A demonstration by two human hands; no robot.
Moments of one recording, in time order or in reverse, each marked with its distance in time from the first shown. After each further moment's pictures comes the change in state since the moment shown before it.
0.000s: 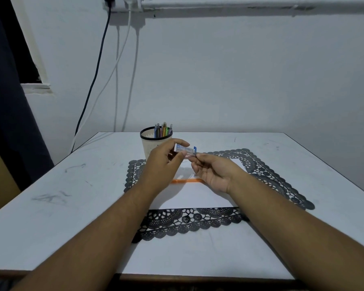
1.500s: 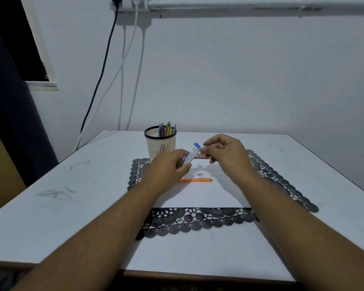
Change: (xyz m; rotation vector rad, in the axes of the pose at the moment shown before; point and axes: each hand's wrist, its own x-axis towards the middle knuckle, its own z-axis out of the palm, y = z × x) left_hand 0.001 -0.012 0.000 0.422 -0.139 -0.005; right_hand -0.013 -0.023 -0.004 -0.853 0.111 -0.676
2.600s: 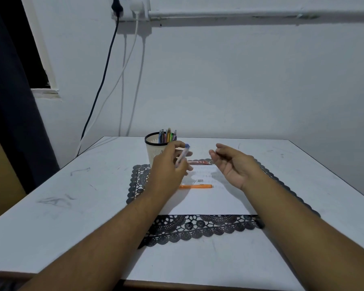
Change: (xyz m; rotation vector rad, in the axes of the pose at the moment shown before) left_hand -0.002 0.016 0.006 -0.464 0.223 -0.068; right_hand 0.005 -0.006 -0.010 0.910 0.111 0.501
